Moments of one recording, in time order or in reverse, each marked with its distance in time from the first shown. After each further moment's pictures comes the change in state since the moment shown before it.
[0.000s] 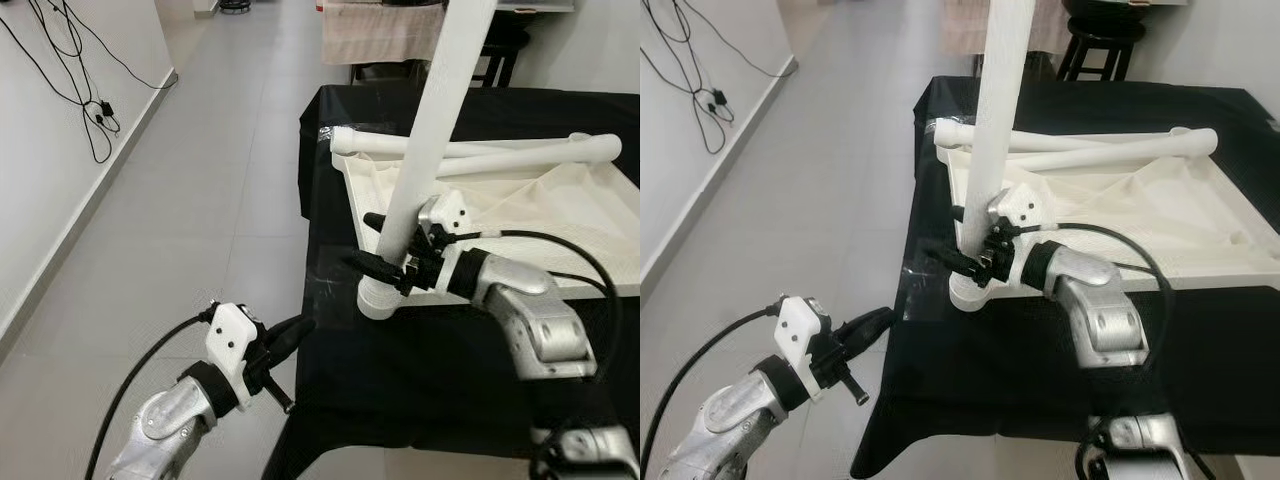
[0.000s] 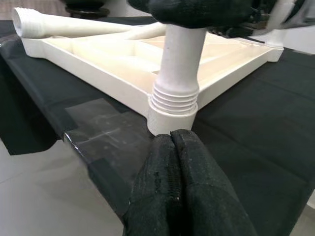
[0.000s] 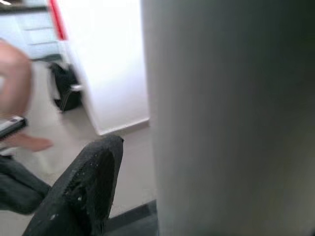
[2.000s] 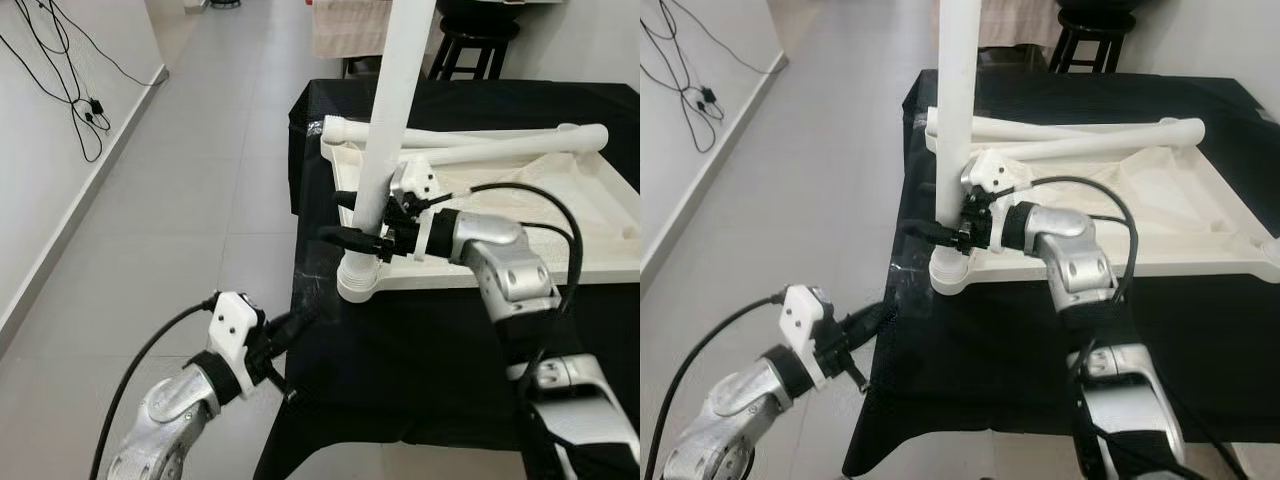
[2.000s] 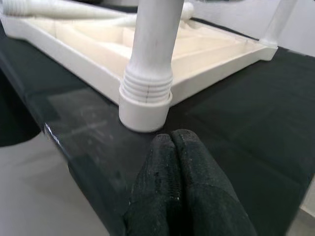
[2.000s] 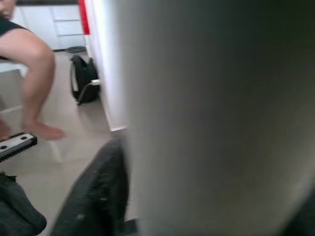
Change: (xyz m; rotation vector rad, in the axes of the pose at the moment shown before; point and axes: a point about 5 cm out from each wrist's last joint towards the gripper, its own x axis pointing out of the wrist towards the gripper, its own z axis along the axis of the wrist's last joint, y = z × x) left arm 0.004 0.005 -0.007 -0.057 0.029 -0.014; right arm 0.027 -0.018 0.020 -0.073 0.013 0.127
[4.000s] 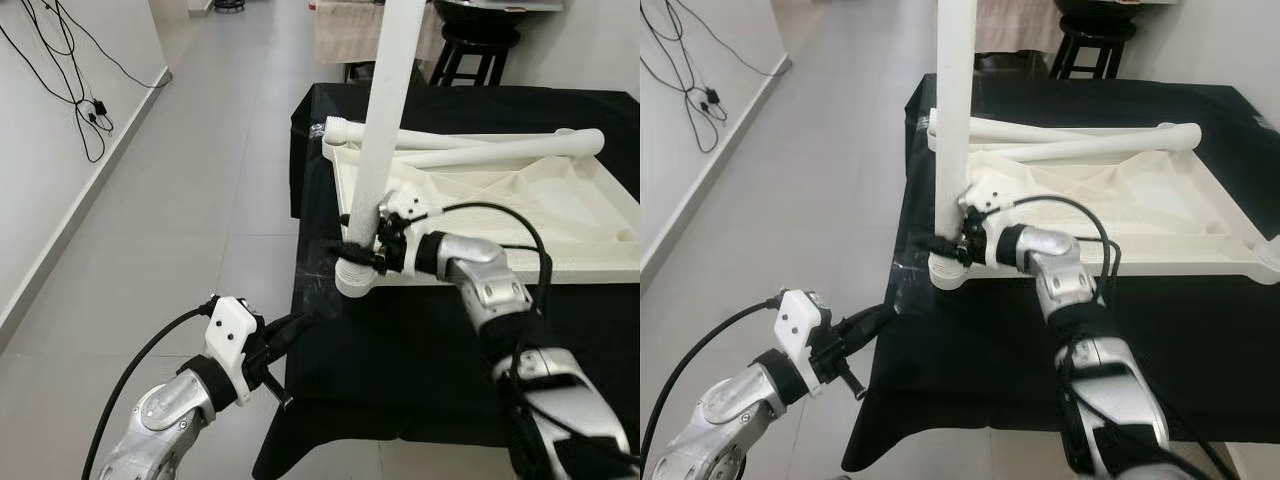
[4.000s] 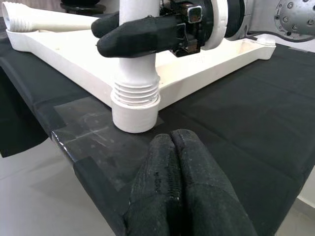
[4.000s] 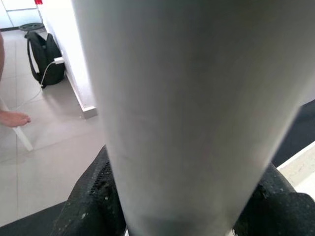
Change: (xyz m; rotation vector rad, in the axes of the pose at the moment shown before) left arm -0.002 -0.003 0.009 0.052 -0.013 0.010; right arm 0.005 -0.013 -0.042 0.044 0.108 -0.203
